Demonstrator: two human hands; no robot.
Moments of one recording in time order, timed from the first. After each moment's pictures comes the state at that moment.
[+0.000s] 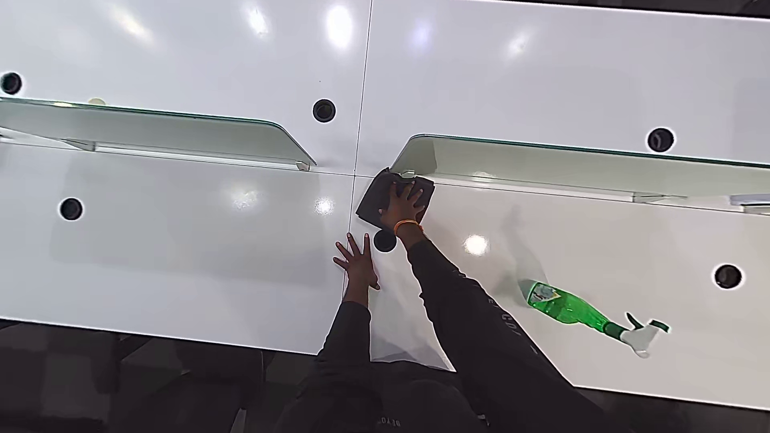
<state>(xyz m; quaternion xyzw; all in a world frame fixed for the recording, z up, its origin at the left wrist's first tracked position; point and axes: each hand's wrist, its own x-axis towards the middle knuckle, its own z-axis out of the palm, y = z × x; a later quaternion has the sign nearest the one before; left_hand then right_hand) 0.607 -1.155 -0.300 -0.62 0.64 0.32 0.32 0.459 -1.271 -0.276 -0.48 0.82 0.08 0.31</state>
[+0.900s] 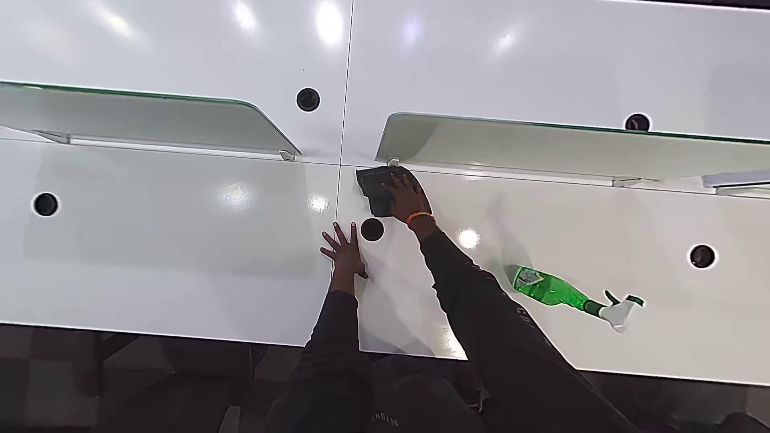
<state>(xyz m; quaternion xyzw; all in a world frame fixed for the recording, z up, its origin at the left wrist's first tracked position) 0.608 -1.154 -0.303 -0.62 0.65 0.32 0.31 0.387 -1.230 -0.291 -0.64 0.72 0.01 0.28</state>
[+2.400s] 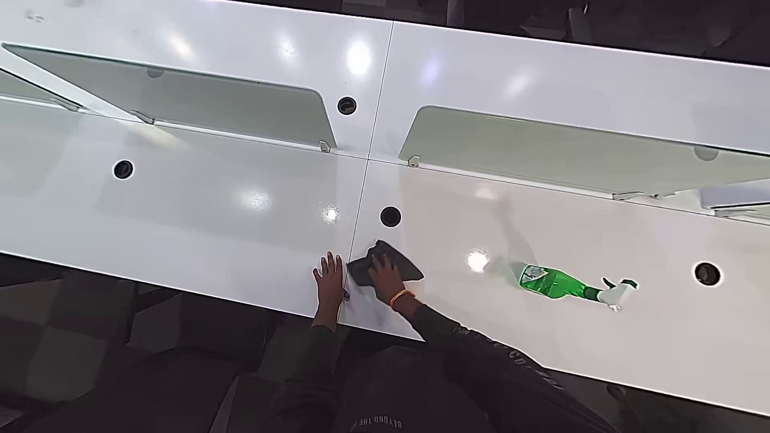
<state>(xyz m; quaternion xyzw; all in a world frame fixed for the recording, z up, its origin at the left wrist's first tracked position) 0.755 -1.013 -0.284 -0.63 0.68 0.27 0.25 0.558 -0.998 -0.252 -0.70 0.58 0.15 0.38</state>
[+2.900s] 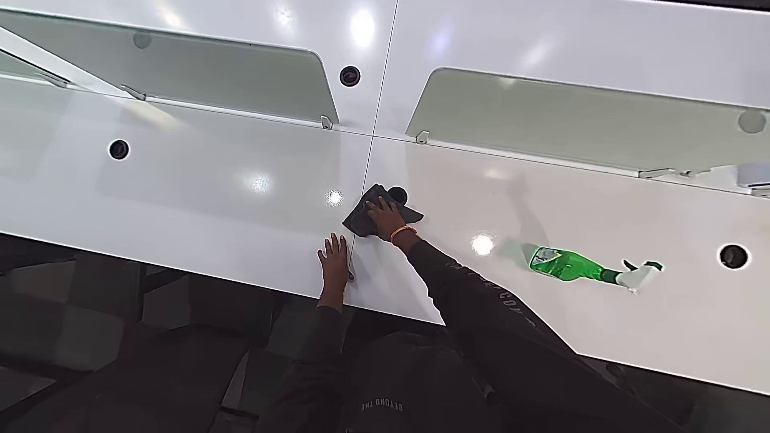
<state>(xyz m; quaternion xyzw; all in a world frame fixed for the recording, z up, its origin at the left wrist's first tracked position) 0.752 -1.015 -0.285 -0.63 0.68 0.25 0.27 0.540 -1.118 -0.280 -0.77 0.55 0.13 0.31</state>
